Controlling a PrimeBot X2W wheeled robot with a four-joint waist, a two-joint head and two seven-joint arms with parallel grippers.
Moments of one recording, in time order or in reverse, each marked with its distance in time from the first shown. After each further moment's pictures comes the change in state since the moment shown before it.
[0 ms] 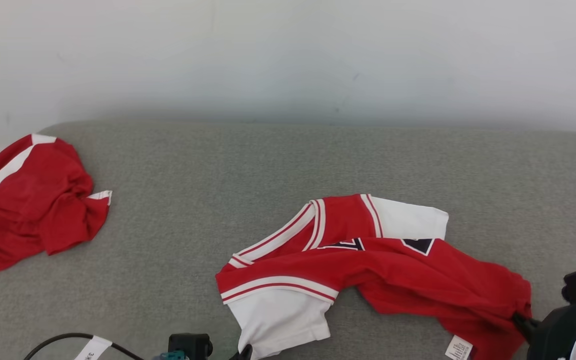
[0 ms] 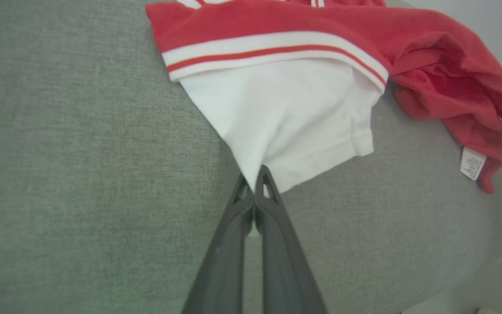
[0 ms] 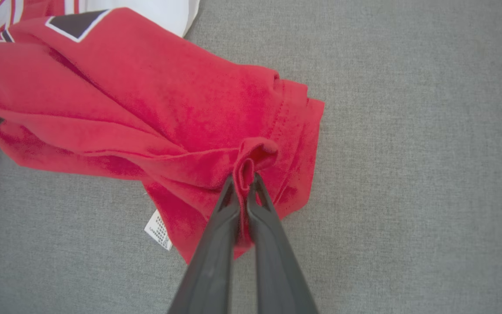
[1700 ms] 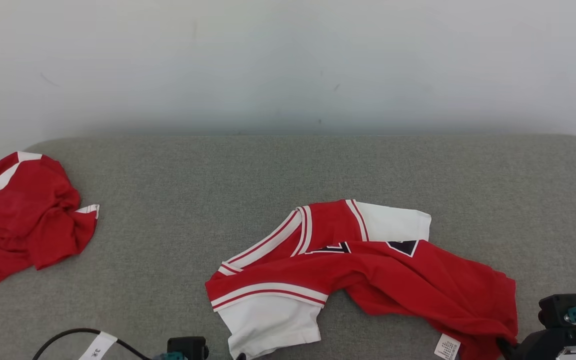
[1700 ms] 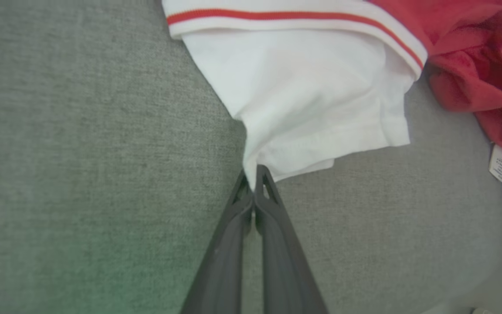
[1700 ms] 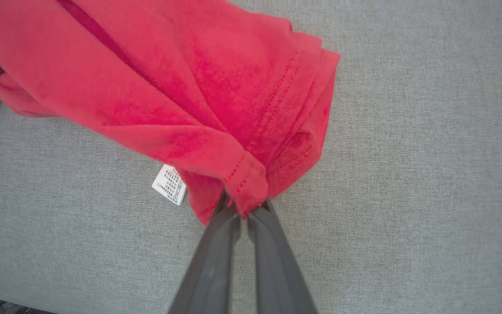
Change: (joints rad) left arm -0.037 -0.066 0.005 0.209 -0.066 -0.030 -0.022; right arm 0.097 0.085 0.038 -0.032 -0.089 0.000 -0.036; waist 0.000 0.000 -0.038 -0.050
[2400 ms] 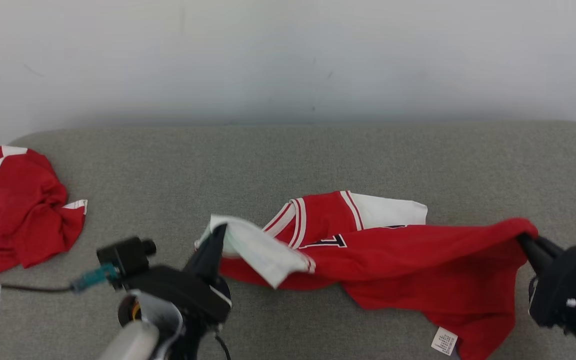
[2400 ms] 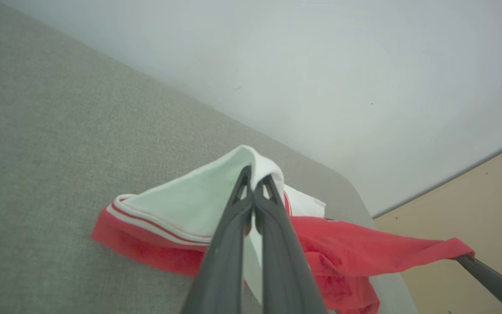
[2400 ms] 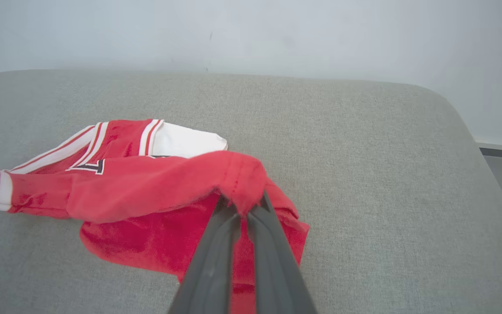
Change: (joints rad) left arm -0.087 0.011 0.210 -0.295 -0.154 -0.038 -0.079; right arm -0.148 -0.081 -0.023 -0.193 0.066 0.000 -0.029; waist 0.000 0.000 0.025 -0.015
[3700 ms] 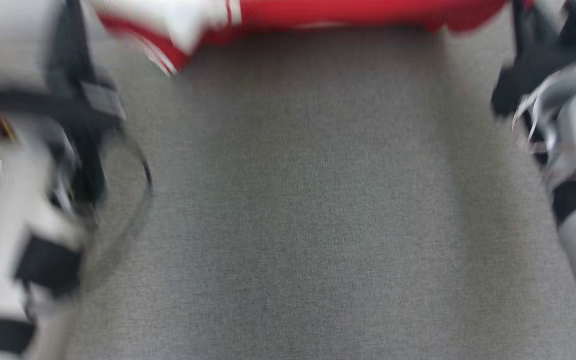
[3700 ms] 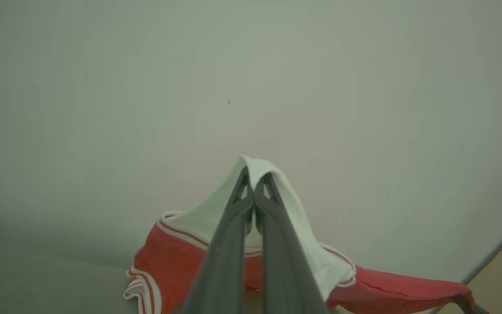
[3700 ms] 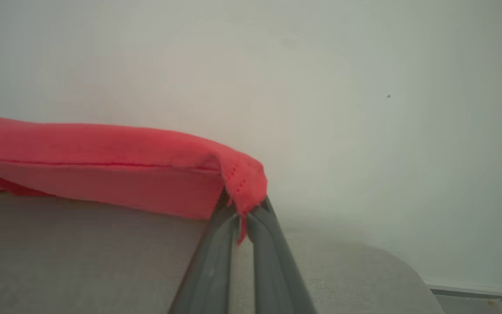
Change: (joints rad) left arm -0.666 0.045 0.229 0.333 0.077 -0.222 -0.223; right arm -1.045 0.056 0.246 1.069 -0.298 0.000 -0.792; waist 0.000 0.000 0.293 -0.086
